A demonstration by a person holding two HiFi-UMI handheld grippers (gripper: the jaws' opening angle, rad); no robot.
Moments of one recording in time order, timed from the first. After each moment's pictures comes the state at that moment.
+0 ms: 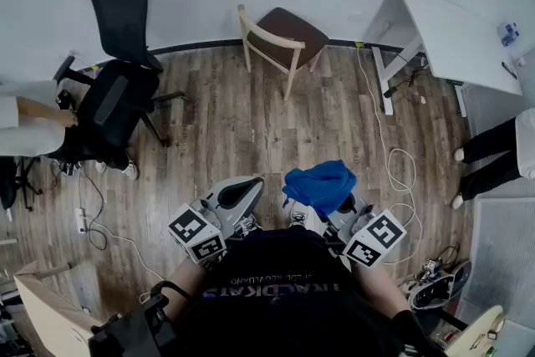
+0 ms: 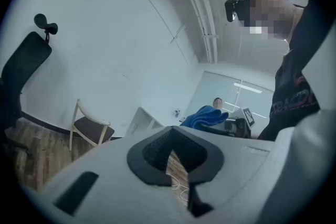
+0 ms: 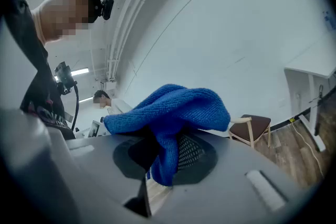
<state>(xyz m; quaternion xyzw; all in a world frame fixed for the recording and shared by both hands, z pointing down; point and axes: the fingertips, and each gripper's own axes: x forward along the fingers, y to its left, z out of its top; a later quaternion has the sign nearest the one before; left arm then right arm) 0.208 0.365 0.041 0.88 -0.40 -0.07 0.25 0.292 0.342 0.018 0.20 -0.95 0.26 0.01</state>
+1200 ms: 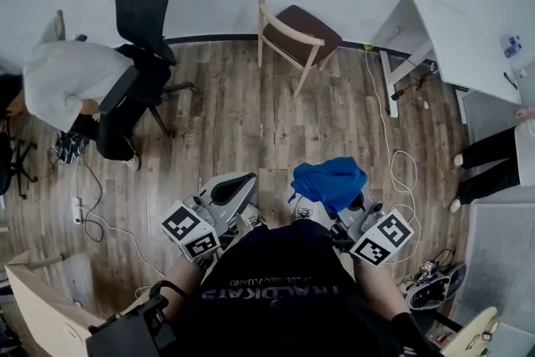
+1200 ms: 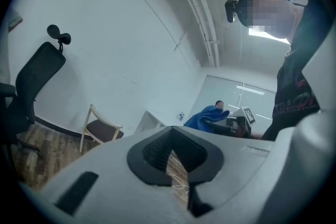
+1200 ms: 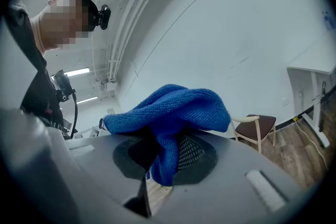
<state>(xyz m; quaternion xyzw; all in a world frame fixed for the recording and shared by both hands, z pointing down) 0.126 0.413 0.042 0.87 -0.43 -0.08 0.24 0.238 0.378 0.008 0.20 -0.95 0.25 0.00</state>
